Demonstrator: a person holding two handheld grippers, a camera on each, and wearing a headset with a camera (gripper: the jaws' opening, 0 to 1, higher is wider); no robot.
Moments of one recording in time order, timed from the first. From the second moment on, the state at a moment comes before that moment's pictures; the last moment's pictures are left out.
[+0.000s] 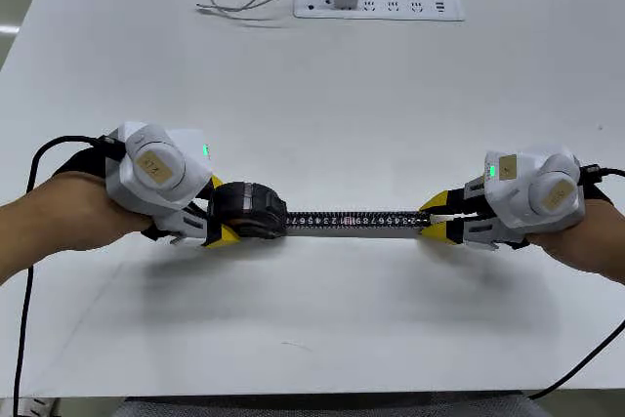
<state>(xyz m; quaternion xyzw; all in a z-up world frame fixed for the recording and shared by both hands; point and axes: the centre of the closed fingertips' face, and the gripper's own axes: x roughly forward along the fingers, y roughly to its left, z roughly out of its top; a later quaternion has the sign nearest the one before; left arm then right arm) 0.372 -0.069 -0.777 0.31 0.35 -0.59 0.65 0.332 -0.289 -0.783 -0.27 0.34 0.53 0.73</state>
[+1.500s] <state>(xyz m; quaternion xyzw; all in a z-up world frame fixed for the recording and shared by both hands) 0.372 -0.069 -0.777 0.31 0.35 -0.59 0.65 0.325 -0.344 -0.786 -0.29 0.37 0.50 0.72</state>
